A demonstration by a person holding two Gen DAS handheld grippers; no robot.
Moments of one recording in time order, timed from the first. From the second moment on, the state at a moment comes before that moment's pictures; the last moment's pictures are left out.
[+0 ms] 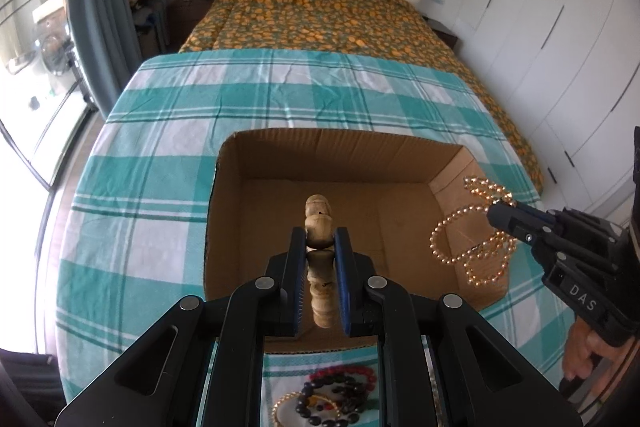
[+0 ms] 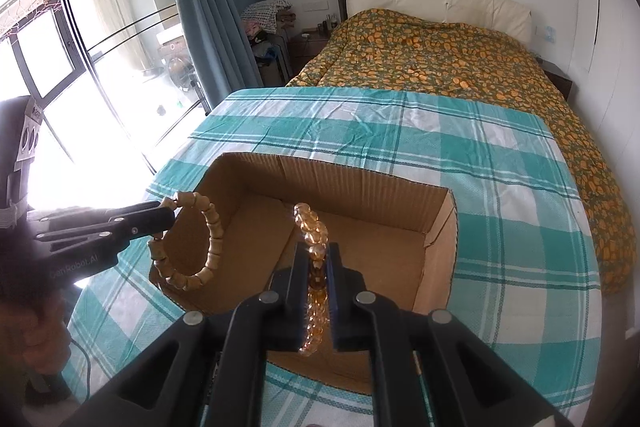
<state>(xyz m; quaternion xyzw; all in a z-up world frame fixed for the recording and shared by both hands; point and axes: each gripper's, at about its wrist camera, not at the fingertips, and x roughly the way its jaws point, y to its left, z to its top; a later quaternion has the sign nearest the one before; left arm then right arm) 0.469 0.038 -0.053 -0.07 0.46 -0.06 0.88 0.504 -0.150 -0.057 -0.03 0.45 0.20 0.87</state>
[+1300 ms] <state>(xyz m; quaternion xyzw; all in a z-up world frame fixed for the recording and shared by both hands) 0.188 0.043 -0.087 -0.07 0.40 0.01 0.92 0.225 -0.229 -0.052 -0.06 0.34 0.06 0.94</state>
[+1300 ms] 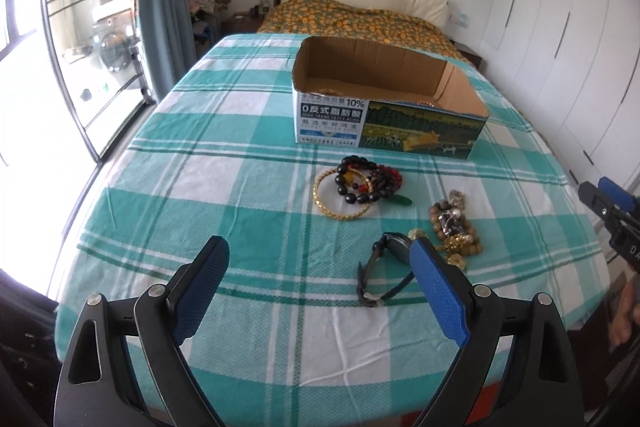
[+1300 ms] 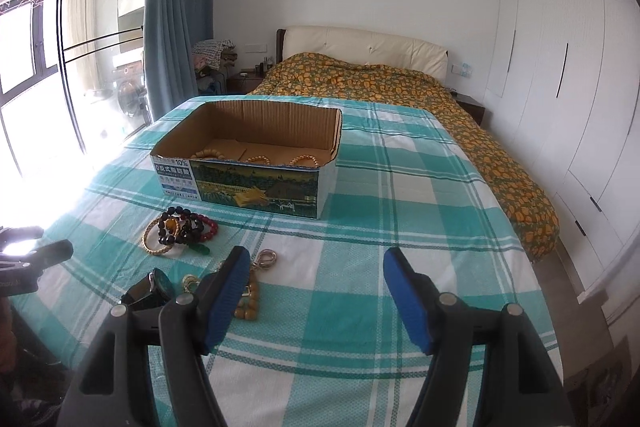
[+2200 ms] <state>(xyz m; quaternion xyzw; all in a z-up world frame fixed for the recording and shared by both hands) 0.141 0.055 -0.059 -0.10 0.34 0.01 0.94 0.146 -0.228 -0.024 -0.06 0.29 0.04 0.95</state>
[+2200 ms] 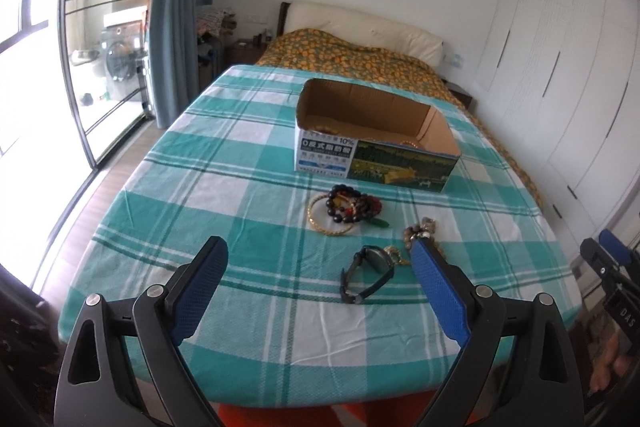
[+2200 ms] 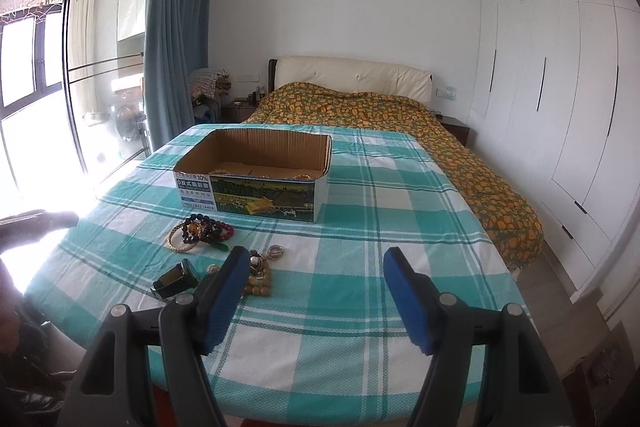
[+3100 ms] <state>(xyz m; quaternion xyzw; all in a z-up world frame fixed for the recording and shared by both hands) 0.147 0.041 -0.104 -0.05 0.40 -0.03 0.91 0.162 -0.247 -0.096 0.02 0.38 0.07 0.92</state>
